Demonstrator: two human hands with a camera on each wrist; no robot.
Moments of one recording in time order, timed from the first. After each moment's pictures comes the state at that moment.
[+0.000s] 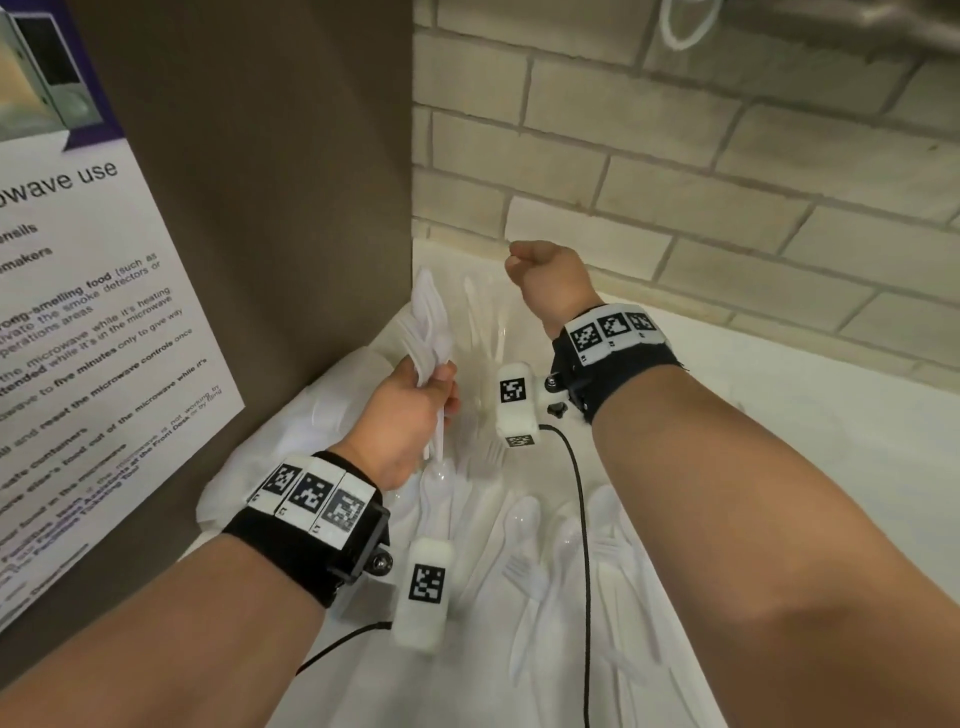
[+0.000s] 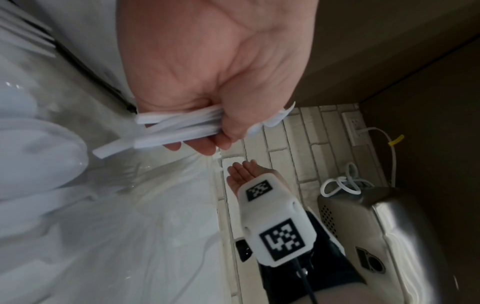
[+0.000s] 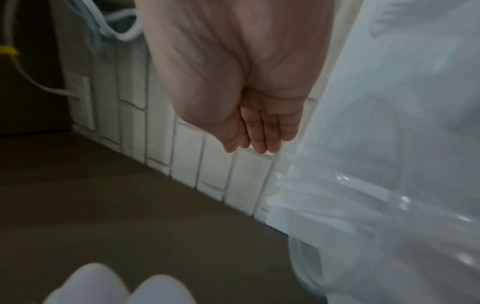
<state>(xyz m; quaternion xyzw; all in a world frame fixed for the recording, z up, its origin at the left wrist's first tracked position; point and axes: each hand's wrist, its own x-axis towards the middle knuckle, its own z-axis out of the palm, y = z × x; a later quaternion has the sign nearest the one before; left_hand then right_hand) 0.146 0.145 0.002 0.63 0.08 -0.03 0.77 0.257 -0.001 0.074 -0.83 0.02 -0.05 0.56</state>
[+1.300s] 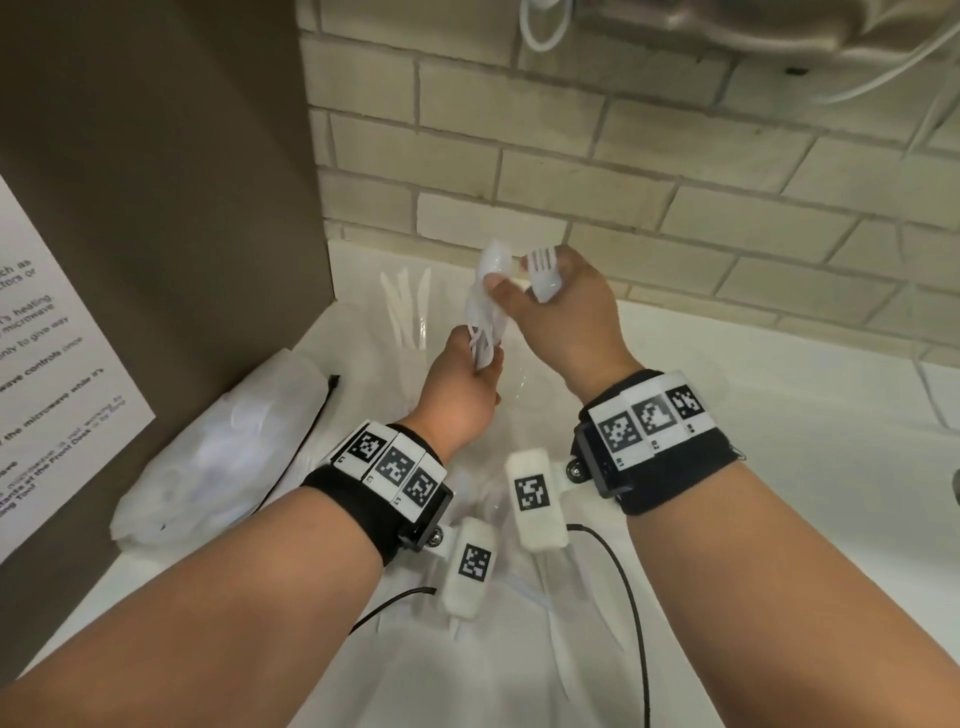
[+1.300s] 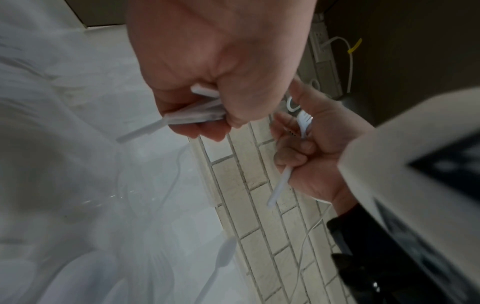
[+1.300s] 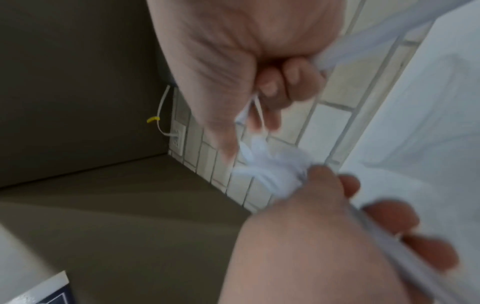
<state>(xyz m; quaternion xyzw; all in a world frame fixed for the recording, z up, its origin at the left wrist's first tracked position) 0.137 0.039 0.028 0.75 -0.08 -0.02 0.66 0.130 -0.065 0.103 -0.86 0.03 -0.21 0.46</state>
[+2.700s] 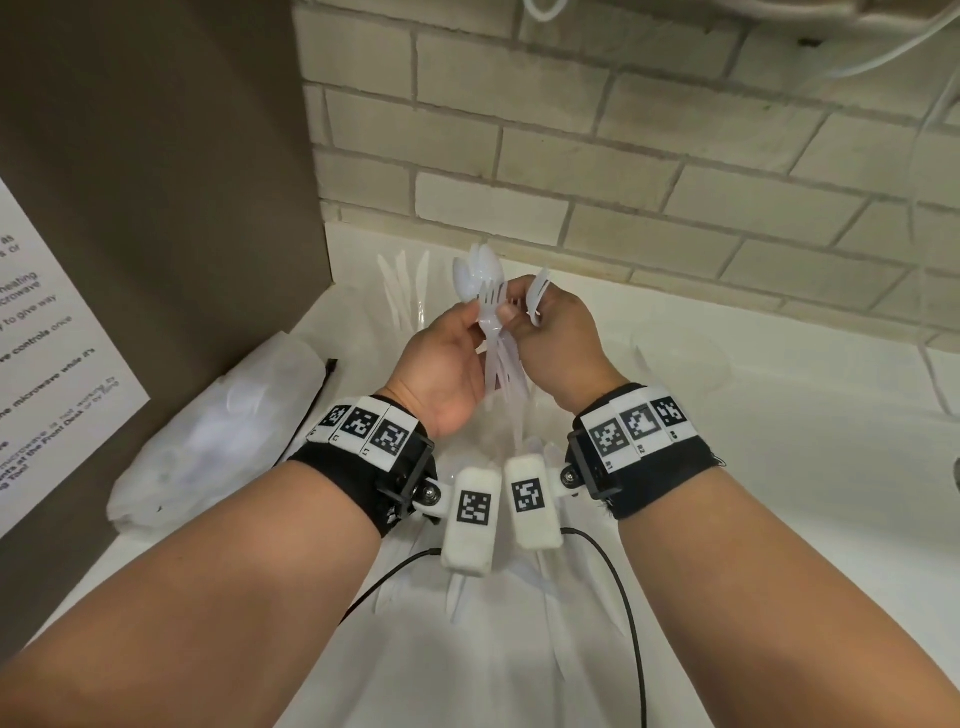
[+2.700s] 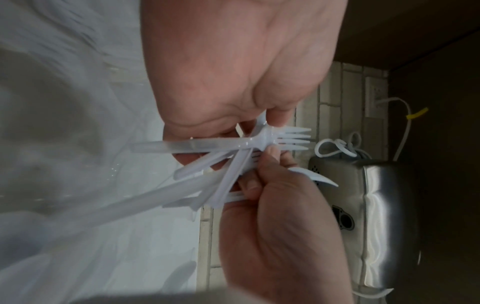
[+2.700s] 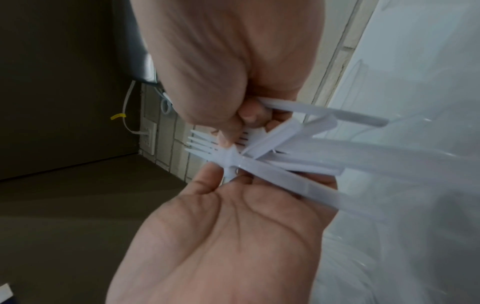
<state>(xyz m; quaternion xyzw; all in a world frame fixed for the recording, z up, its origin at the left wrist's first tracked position) 0.148 0.049 0.028 0.42 -0.06 -0.23 0.88 0.130 -0.068 0.065 -0.86 -0.02 -0.13 0.49</state>
